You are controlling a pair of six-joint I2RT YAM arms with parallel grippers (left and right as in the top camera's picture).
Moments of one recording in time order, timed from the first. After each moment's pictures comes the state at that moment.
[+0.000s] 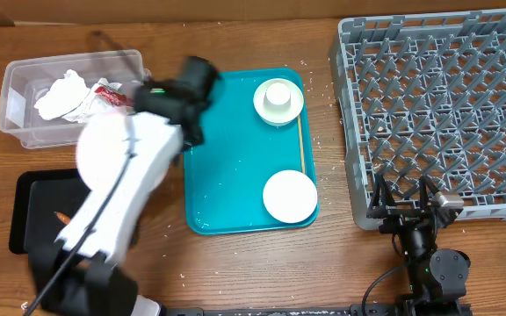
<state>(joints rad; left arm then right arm) -0.30 1.66 1.55 -1.27 -0.39 -0.64 0.07 0.01 0.02 -0.04 -0.02 0.30</state>
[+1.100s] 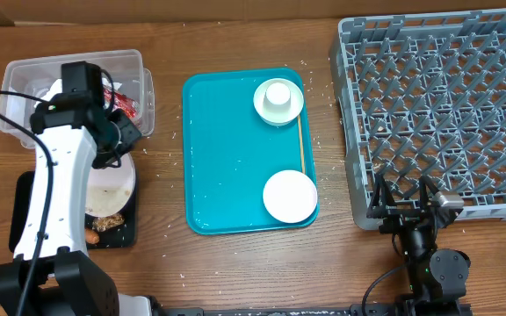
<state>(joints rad) 0.15 1.60 1.38 -1.06 -0.01 -0.54 0.07 0.01 0.02 -0.04 -0.02 0.30</state>
